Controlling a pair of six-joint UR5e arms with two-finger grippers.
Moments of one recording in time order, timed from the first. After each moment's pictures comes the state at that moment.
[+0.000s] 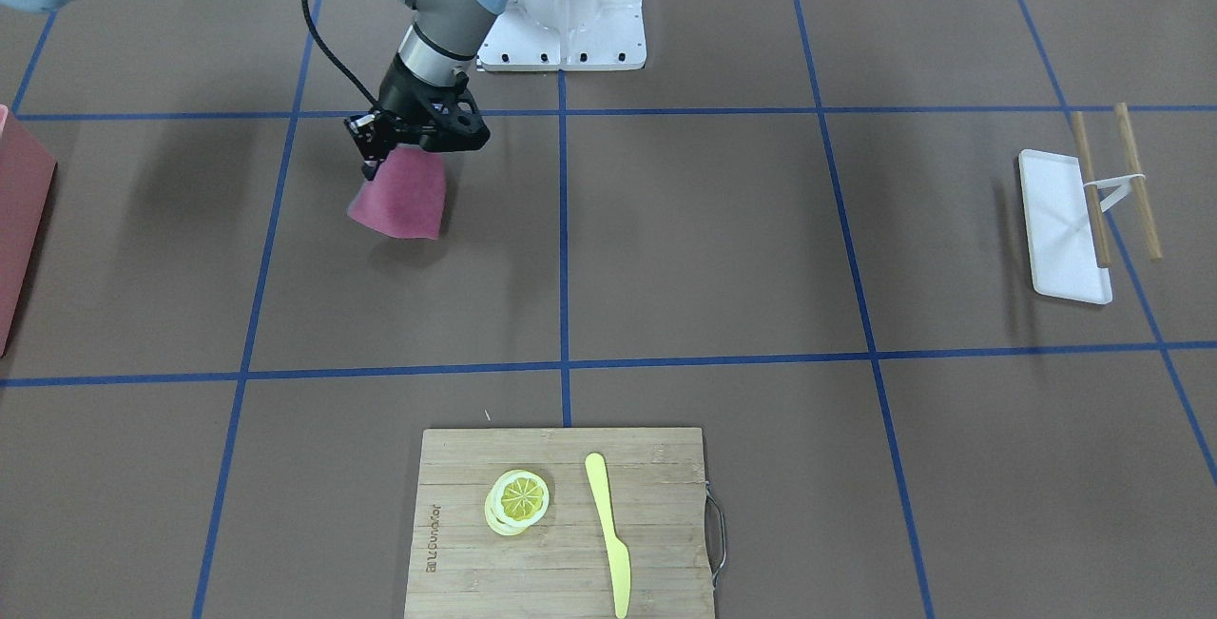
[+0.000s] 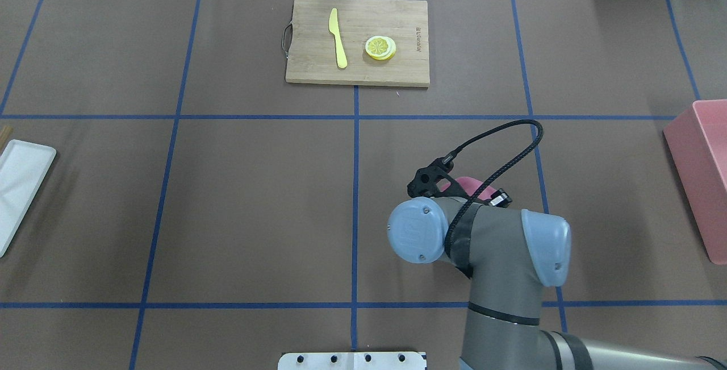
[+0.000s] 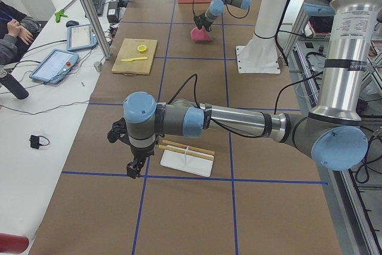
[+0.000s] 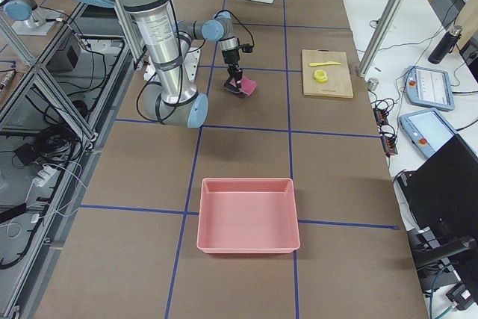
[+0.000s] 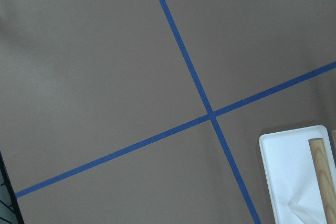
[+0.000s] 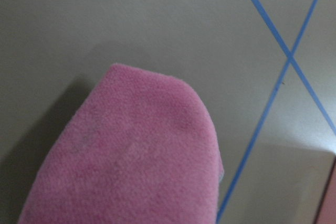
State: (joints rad) left arm -1.66 -1.67 -1.61 -1.54 -2.28 0.39; right arm 0.32 -1.05 1.95 -2.29 1.38 0.74
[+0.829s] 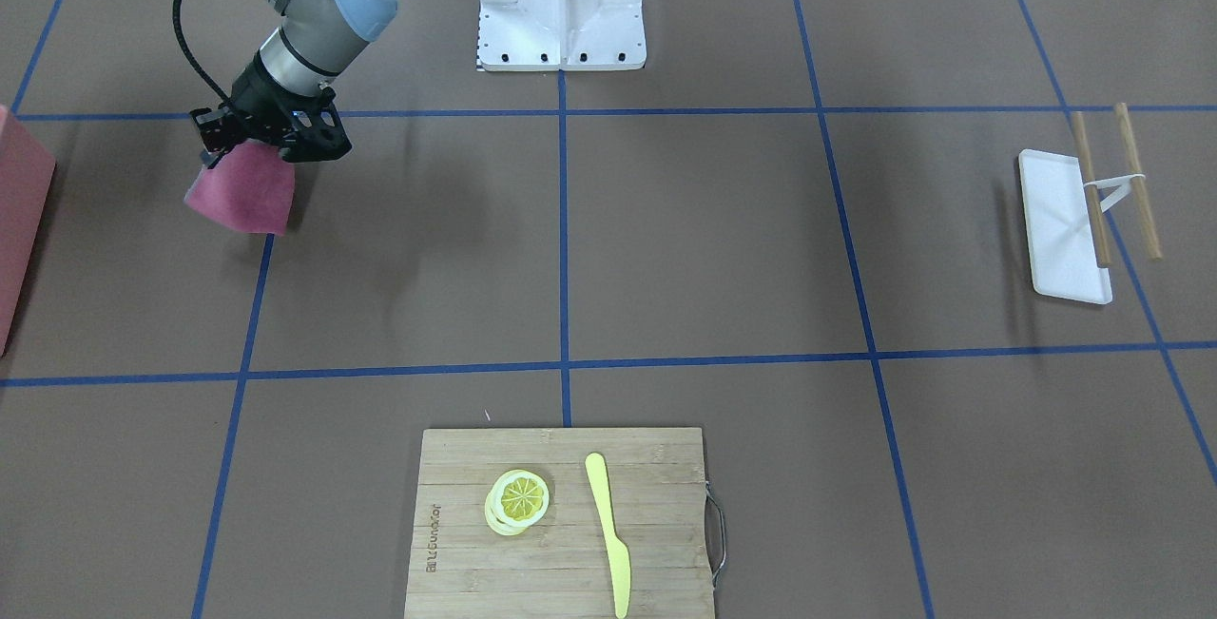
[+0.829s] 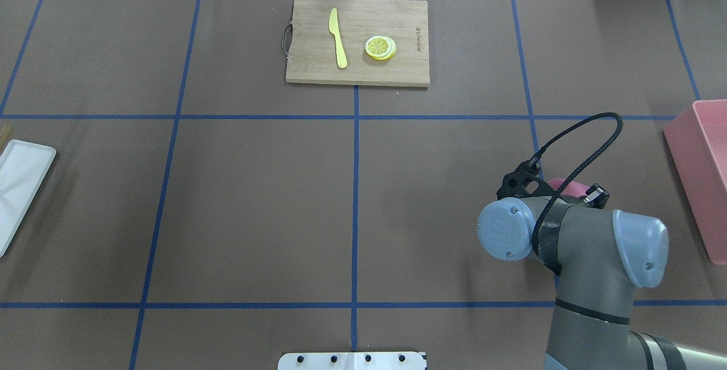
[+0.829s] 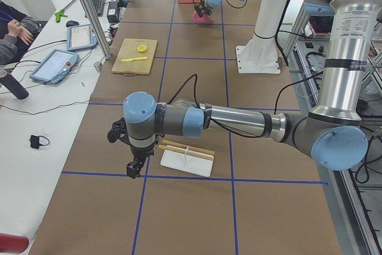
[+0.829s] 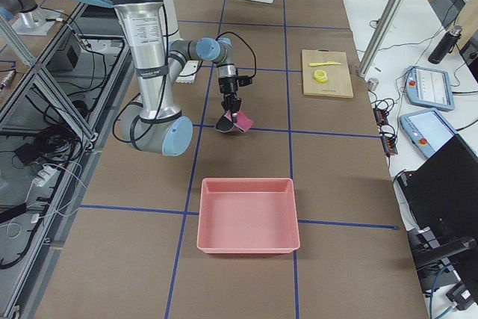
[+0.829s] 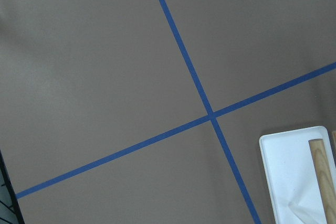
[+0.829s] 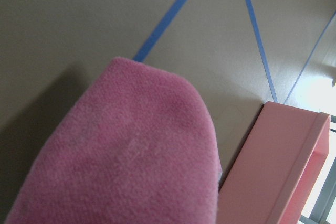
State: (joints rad) left arm -1.66 -1.67 -1.61 -1.55 -2.28 0.39; right arm 0.34 -1.24 2.04 -2.36 1.34 0.64
